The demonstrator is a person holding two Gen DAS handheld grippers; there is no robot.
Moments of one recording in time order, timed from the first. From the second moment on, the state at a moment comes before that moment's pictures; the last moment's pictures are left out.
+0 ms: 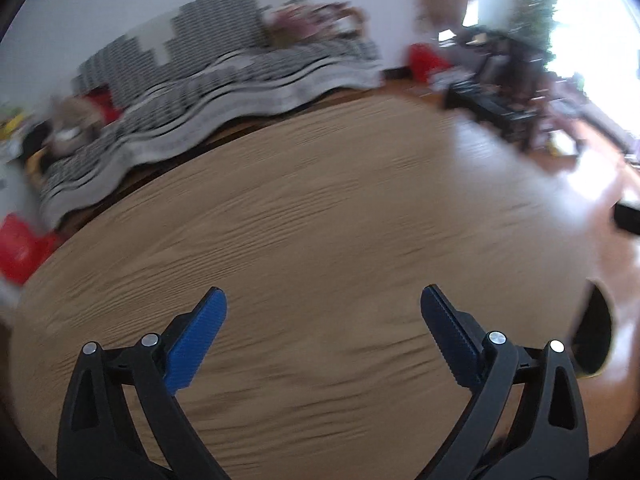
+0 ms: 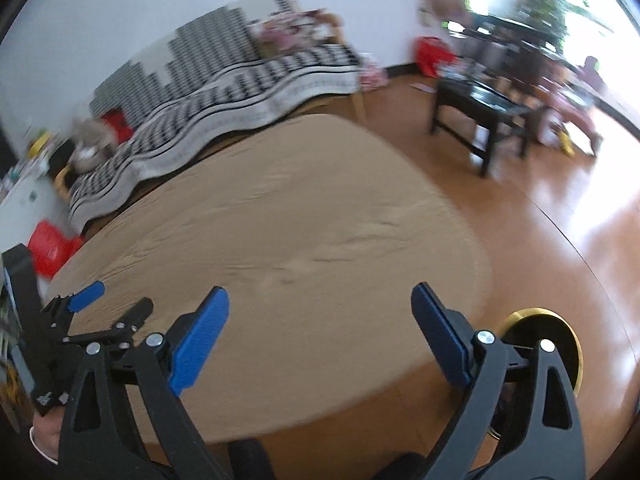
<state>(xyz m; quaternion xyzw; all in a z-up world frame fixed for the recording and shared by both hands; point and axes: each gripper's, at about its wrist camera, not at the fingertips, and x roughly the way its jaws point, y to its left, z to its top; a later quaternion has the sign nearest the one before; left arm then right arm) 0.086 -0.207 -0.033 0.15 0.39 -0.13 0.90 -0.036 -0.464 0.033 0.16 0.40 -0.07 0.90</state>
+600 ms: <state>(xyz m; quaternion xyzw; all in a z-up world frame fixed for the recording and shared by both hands) 0.106 0.025 -0.031 0.06 0.40 0.01 0.91 0.085 -0.229 -0.004 0.03 0.44 0.07 0.89</state>
